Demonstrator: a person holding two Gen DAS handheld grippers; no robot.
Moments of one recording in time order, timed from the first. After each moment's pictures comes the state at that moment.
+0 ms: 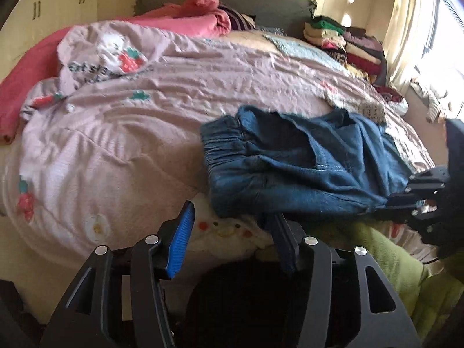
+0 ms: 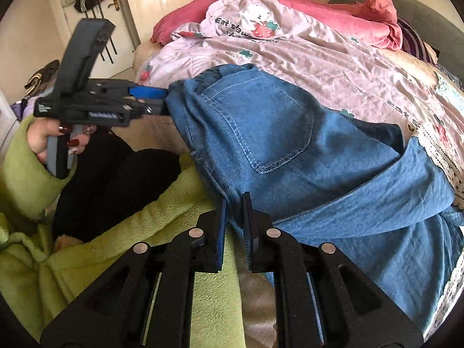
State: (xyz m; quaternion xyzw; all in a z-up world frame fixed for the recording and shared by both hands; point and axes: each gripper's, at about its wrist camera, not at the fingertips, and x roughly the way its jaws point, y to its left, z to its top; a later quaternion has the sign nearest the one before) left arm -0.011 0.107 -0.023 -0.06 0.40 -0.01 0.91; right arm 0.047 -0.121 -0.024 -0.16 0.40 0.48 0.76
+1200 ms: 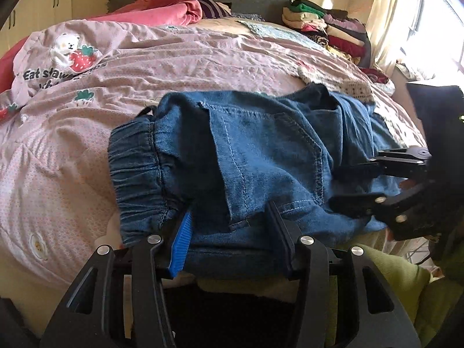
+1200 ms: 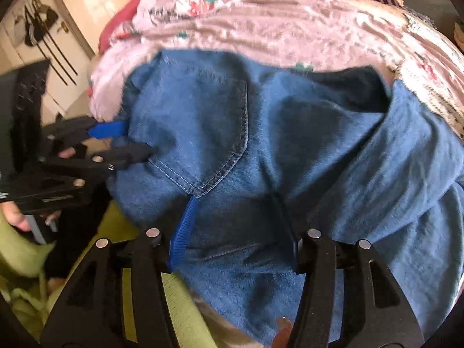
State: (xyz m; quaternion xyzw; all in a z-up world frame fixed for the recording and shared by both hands) left arm 0.036 0.050 -0.053 -0.05 0.43 -0.06 0.90; right arm 0.101 -0.129 -0.041 -0.09 0.47 0.39 0.78
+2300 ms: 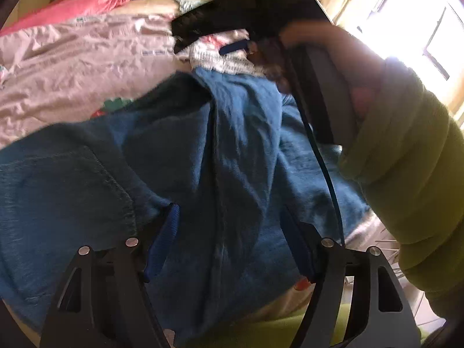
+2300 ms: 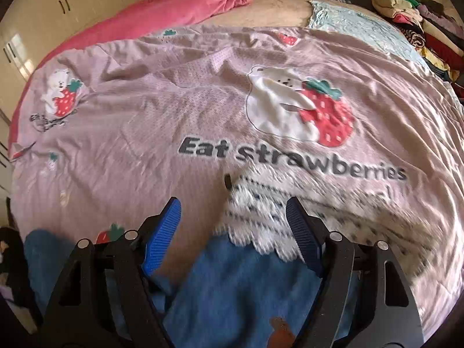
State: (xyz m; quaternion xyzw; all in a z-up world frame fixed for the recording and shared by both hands) left arm 0.102 -0.084 -0.059 -0.06 0.48 -0.20 0.85; right arm 0.319 -0.165 -0.029 -0.04 0.49 0.18 0.85
